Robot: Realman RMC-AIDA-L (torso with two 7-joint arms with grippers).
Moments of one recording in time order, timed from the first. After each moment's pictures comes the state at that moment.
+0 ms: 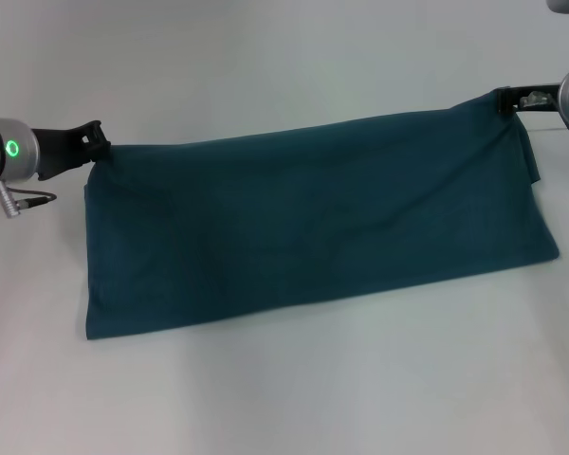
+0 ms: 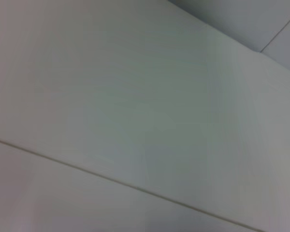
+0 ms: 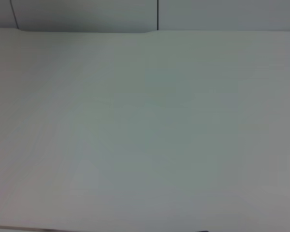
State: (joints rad) left arm -0.93 -2.06 0.61 0.59 2.59 0.73 -2.73; right arm 0.93 1.94 -0.78 -0.43 -2.56 -0.45 2.38
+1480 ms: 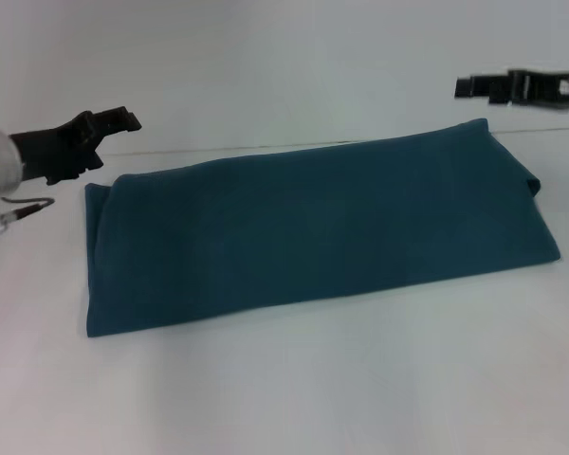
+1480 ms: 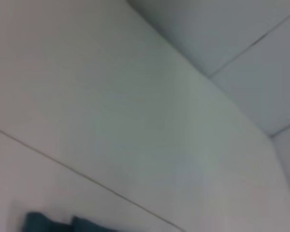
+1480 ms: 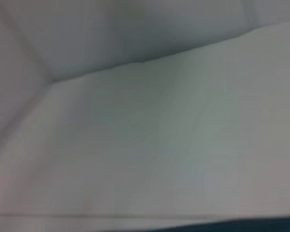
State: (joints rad) left arm -0.78 -2.10 0.62 0.74 2.25 0.91 -2.63; right arm 0.69 1.92 -0.75 -0.83 -2.11 -1.13 2.35
